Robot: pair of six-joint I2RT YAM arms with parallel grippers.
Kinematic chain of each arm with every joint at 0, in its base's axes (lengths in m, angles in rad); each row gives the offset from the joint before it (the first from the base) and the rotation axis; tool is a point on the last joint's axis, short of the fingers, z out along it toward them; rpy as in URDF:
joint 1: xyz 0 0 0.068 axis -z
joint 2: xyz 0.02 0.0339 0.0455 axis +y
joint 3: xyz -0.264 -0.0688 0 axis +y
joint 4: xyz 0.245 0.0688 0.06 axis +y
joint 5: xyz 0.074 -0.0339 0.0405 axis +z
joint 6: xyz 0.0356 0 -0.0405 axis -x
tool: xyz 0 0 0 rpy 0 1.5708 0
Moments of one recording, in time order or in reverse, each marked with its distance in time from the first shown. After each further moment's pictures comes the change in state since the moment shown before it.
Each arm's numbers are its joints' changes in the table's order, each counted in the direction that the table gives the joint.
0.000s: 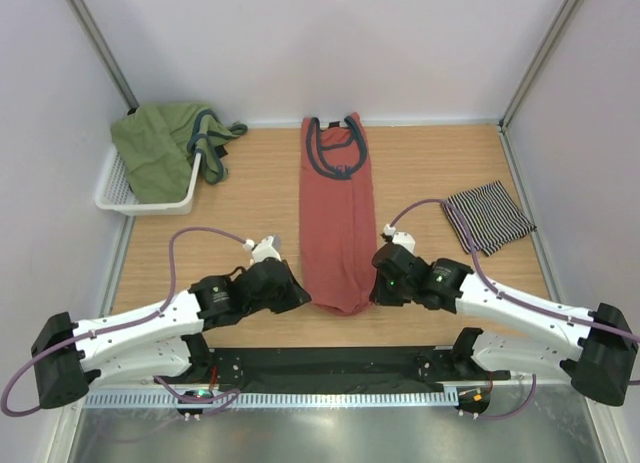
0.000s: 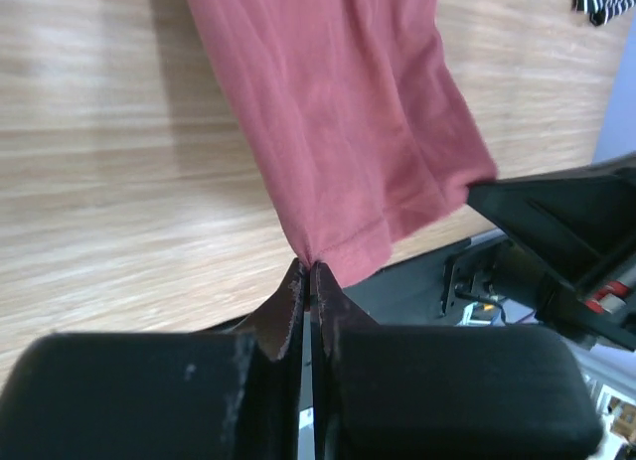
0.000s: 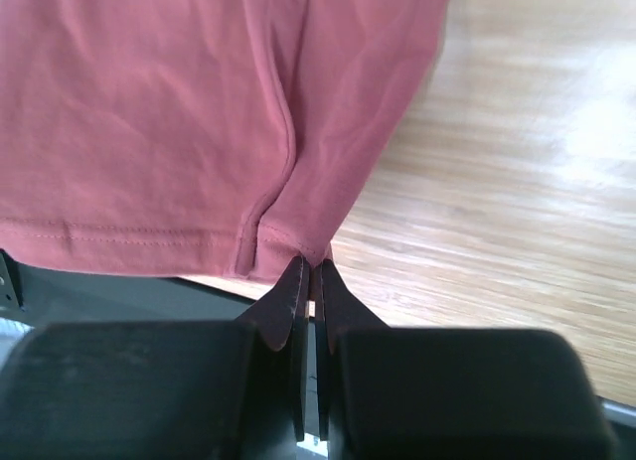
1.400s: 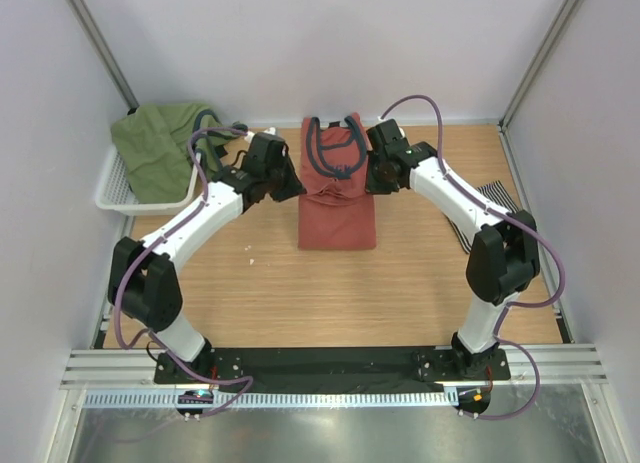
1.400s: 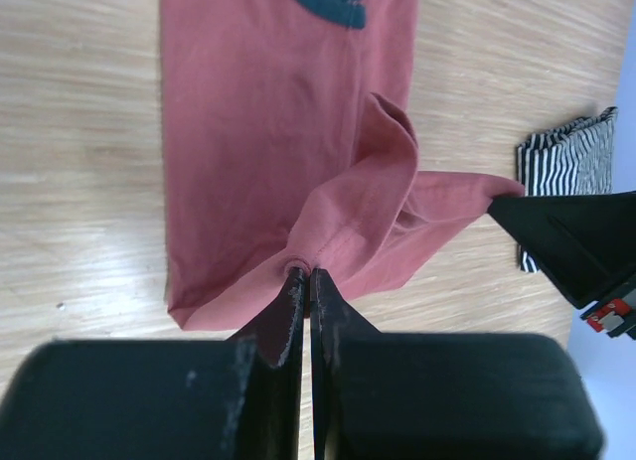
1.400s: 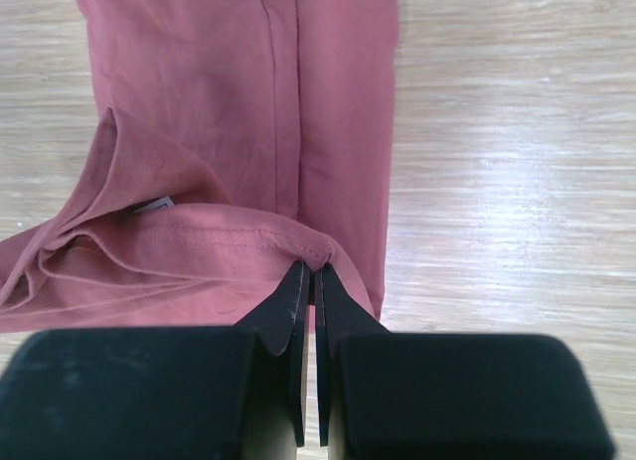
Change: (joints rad) left arm -0.584 0.660 -0.766 0.061 -0.241 -0.461; right arm 0.494 0.753 -0.892 0.080 0.025 0.429
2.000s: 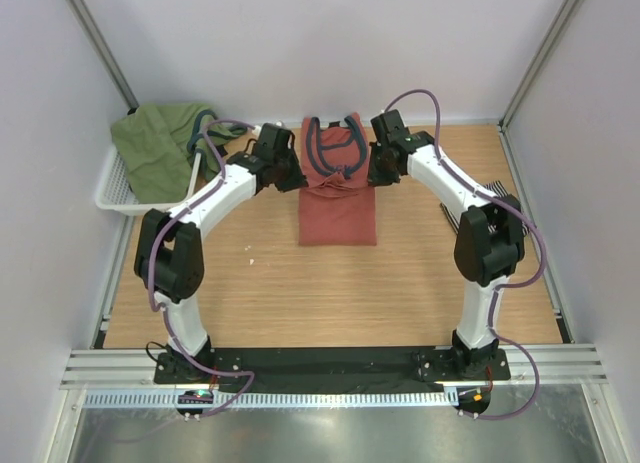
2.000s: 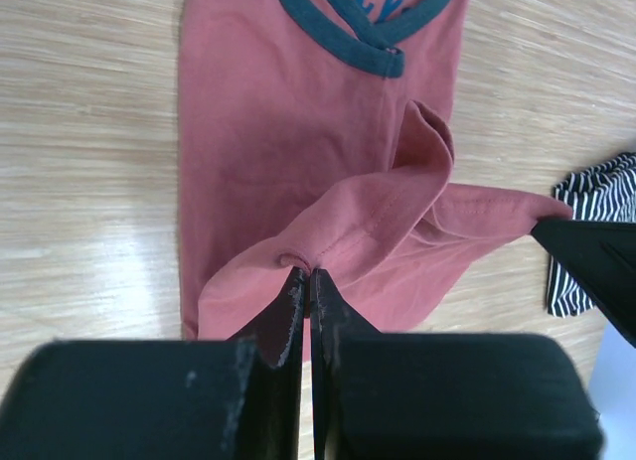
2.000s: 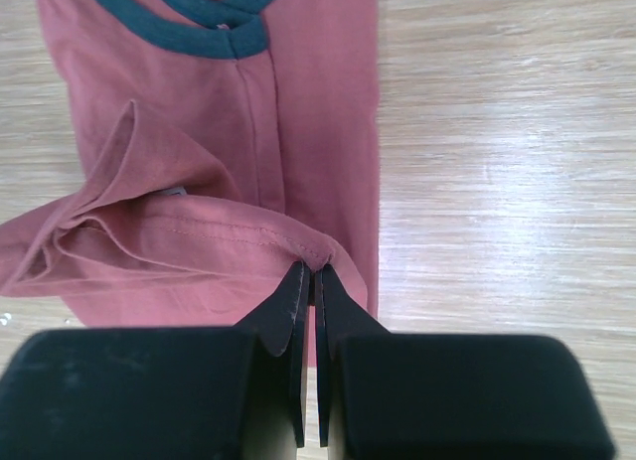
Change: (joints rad) left arm -0.045 0.214 -0.162 0.001 -0.022 -0.033; right arm 0.072 0.134 -0.138 0.010 0.044 0.022
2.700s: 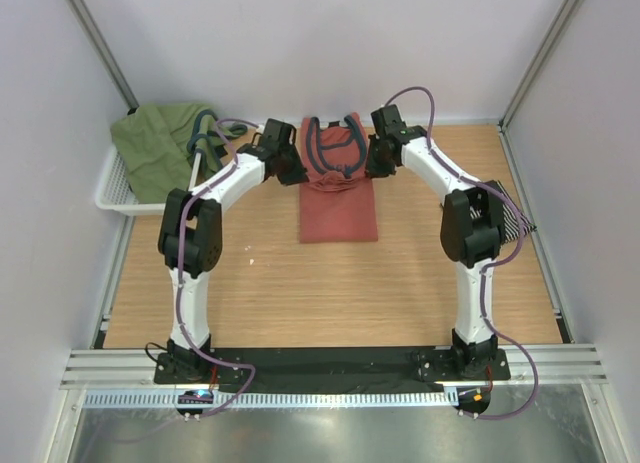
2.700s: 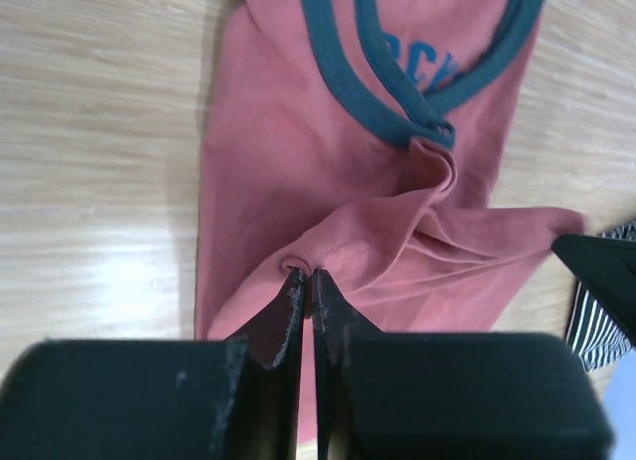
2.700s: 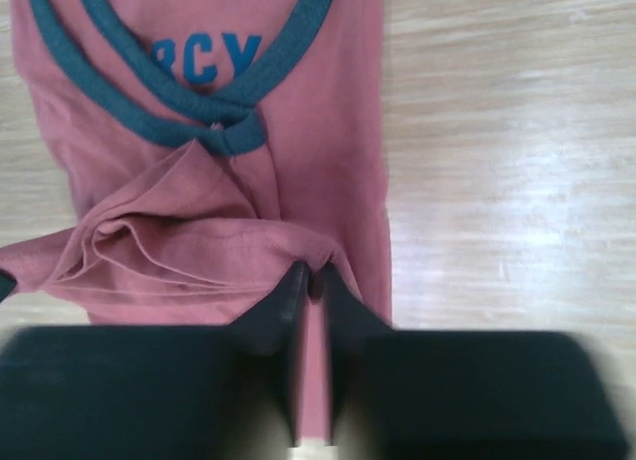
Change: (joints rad) left arm -0.054 0.234 -0.171 -0.009 -0.042 0.001; right arm 0.049 0.193 -0.152 -0.041 0.045 -0.003
